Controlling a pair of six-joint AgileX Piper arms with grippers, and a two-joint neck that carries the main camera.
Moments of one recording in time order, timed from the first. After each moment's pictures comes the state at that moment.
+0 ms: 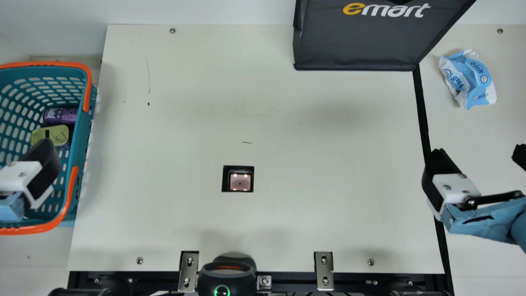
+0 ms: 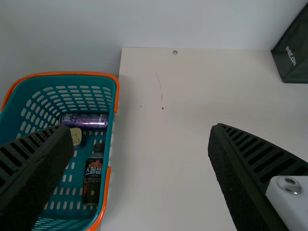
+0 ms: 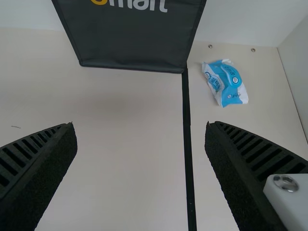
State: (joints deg) left arm -1.6 43.3 -69.0 -1.4 69.5 0.0; right arm 0.7 42.7 -69.8 -0.7 69.5 0.0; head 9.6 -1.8
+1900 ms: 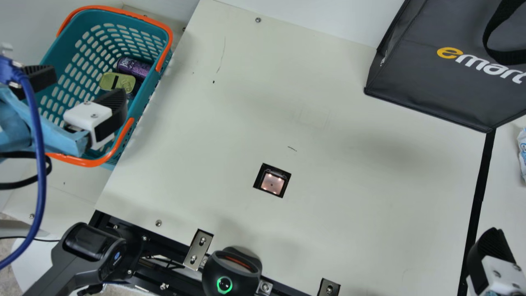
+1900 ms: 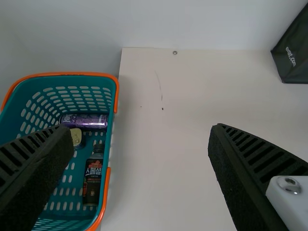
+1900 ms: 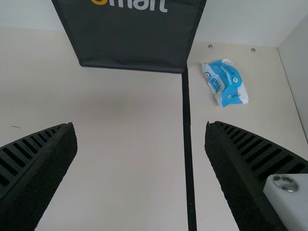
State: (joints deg) left arm -1.3 43.4 -68.9 -1.2 69.2 -0.5; right arm 0.7 42.7 -69.8 -0.7 69.5 0.0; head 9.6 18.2
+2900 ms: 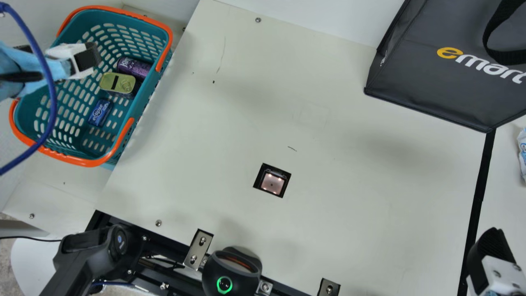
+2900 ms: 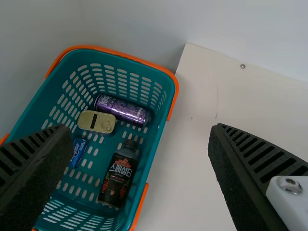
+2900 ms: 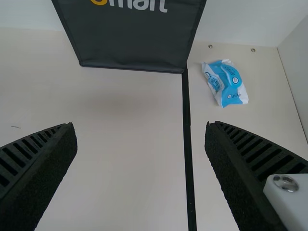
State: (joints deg) left arm 35.0 58.2 -67.4 -21.0 62.6 19.8; right arm 0.7 42.7 -69.8 -0.7 69.4 0.0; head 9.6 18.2
